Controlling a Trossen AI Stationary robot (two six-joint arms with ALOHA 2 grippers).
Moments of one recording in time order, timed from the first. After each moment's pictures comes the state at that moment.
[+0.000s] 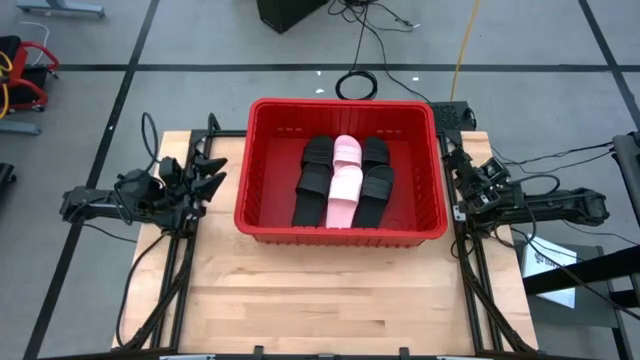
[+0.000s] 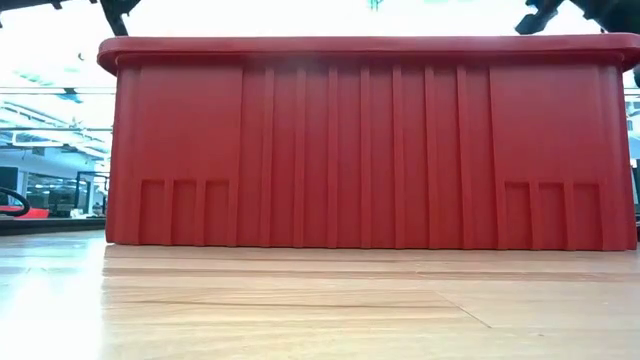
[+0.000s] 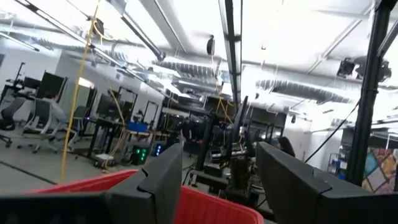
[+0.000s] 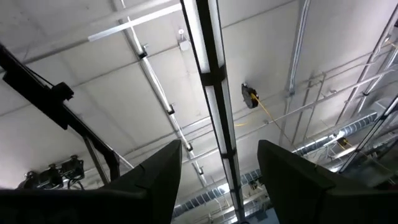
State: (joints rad) left arm -0.05 0.30 0.34 0.44 -0.29 -0.13; right arm -0.07 0.61 0.11 1.55 0.18 0.43
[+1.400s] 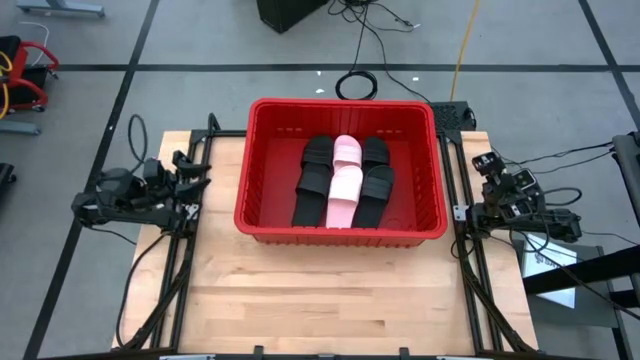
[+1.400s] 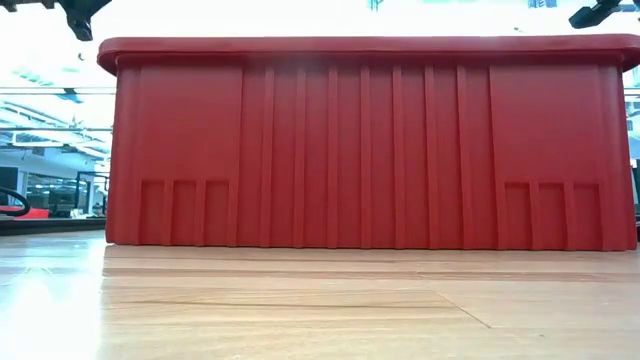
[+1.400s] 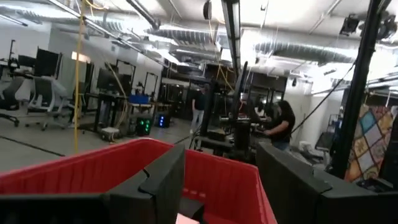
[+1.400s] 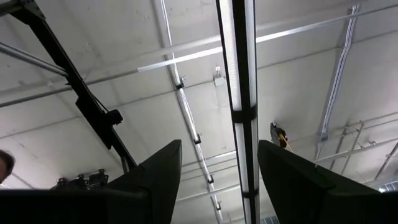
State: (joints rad) left arm -0.09 0.00 0.45 -0.12 -0.29 -0.12; right arm -0.07 0.00 0.02 1.23 0.08 0.32
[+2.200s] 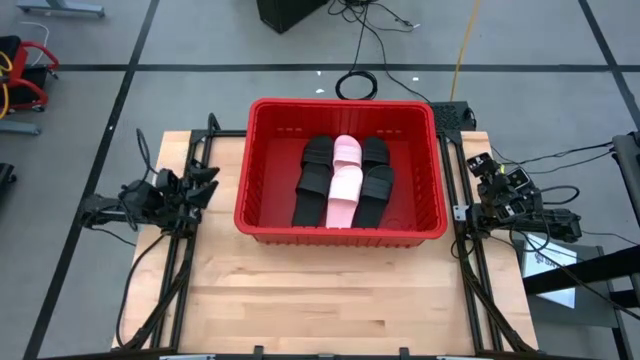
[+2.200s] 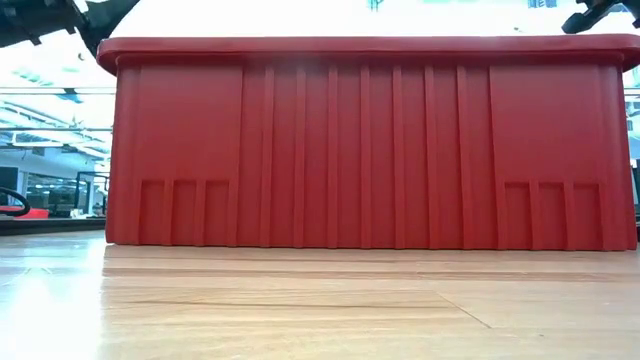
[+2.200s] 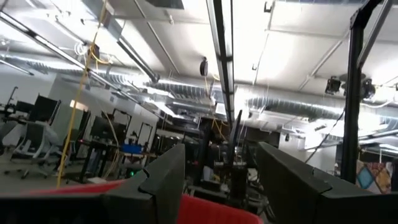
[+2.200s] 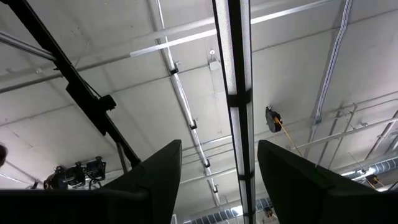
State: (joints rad) left arm -0.09 0.00 0.11 0.49 -0.29 -0.07; right arm -0.07 0.00 0.01 1.16 0.08 0.34
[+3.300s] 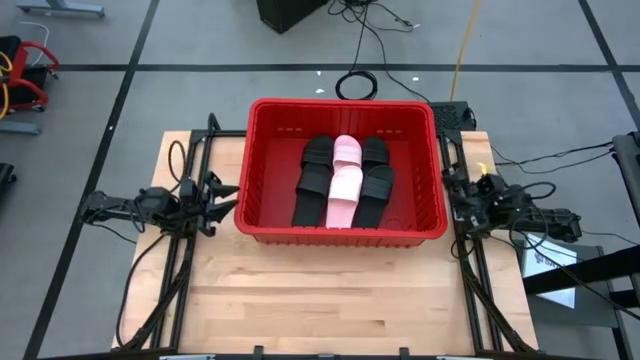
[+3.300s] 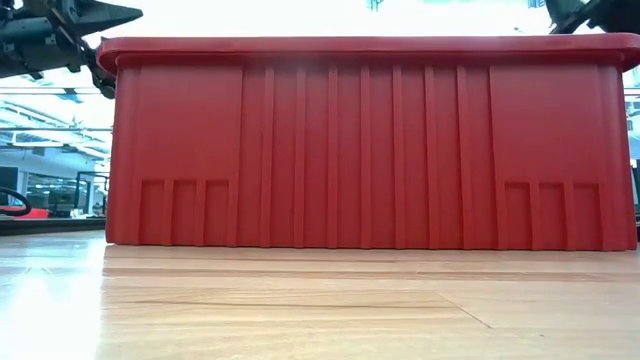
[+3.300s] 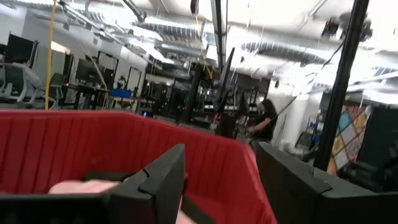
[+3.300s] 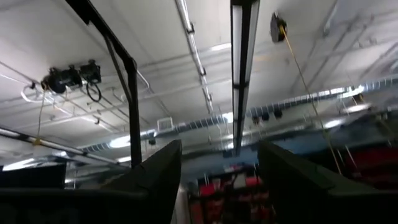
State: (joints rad) left arm -0.14 0.01 0.03 0.31 -0.26 -0.16; right arm -0.07 0.00 0.01 0.77 -0.06 0.29
